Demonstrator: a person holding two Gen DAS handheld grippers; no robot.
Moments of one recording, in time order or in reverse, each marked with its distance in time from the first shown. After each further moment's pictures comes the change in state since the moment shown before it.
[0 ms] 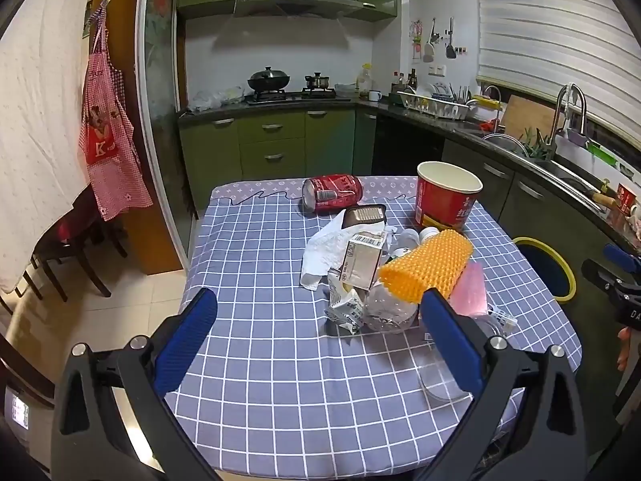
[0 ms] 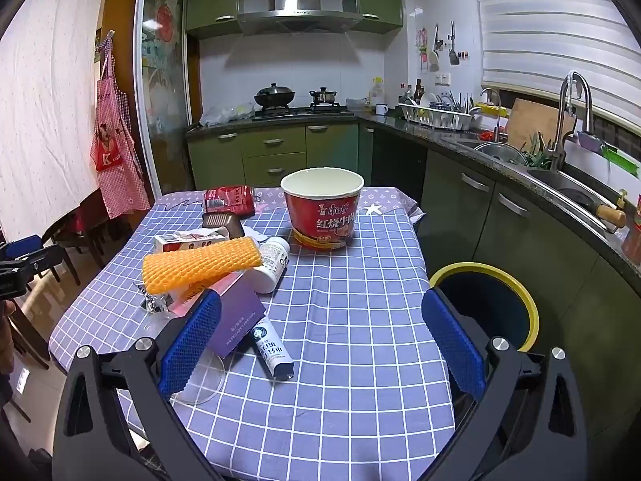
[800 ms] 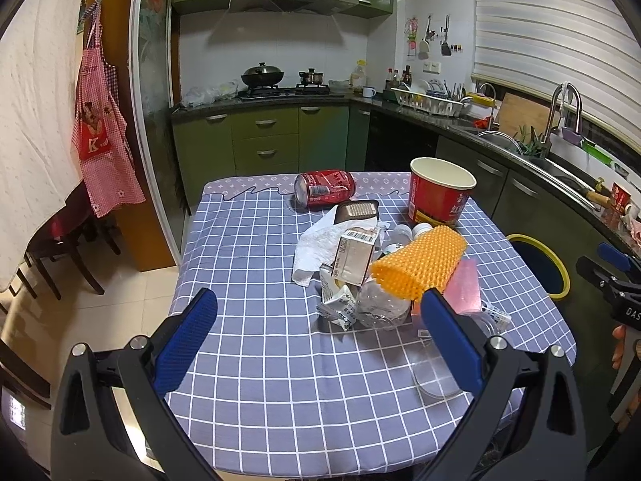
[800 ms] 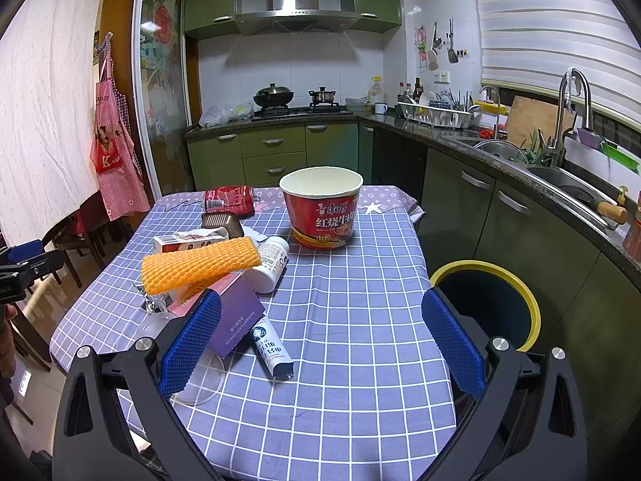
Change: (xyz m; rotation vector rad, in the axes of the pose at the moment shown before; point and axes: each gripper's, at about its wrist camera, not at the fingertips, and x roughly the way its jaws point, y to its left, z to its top) left arm 0.003 -0.005 -0.003 0.002 0.010 -0.025; right arm 0.001 -0.001 0.000 0.005 0.004 0.002
